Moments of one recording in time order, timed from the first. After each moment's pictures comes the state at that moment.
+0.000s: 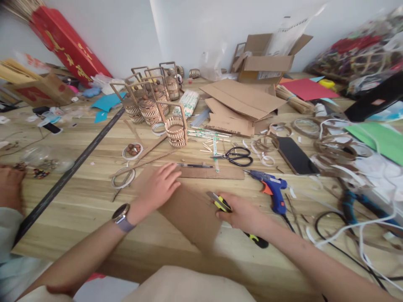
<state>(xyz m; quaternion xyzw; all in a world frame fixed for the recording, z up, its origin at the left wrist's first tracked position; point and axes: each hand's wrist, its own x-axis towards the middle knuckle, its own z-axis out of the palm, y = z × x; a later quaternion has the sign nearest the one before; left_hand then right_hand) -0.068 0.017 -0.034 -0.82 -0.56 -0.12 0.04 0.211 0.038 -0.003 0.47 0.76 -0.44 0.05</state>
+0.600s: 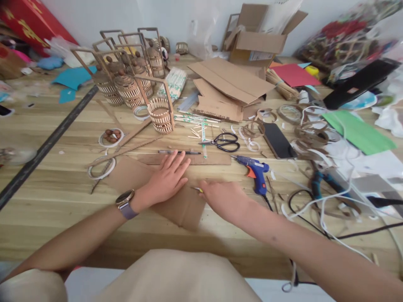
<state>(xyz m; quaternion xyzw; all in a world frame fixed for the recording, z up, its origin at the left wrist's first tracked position) -0.019 0.021 -0.048 -0.85 -0.51 -0.08 -0.04 0.186 0.028 0.022 0.40 0.88 -0.09 0.23</state>
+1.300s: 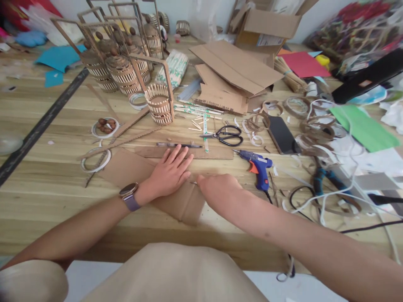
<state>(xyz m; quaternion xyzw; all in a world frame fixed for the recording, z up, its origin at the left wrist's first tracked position) -0.012 0.024 -0.062 -0.85 -0.51 -0.10 -0.04 0.166 0.032 0.031 0.37 0.87 -0.07 0.32</state>
